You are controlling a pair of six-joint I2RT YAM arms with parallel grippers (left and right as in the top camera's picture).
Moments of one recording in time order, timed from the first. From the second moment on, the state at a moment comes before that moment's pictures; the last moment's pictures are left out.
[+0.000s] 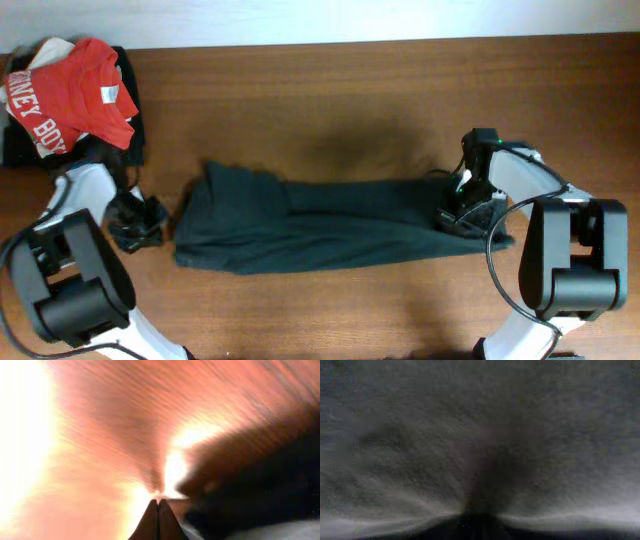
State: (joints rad) left arm 0.36 1.94 1.23 -1.04 0.05 -0.28; right arm -0.06 1.90 1.16 -0.99 -0.17 0.43
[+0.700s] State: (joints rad) left arm 0.00 2.04 1.41 -1.04 0.14 -0.13; right arm -0.04 1.92 1.60 -1.34 -0.11 0.27
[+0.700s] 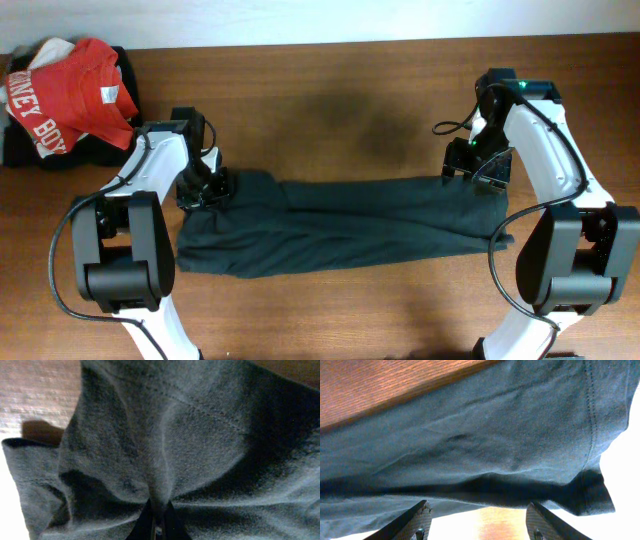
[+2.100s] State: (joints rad) left arm 0.00 1.86 1.11 -0.77 0.05 -0.31; right arm -0.44 1.92 1.21 -0.99 -0.10 0.45
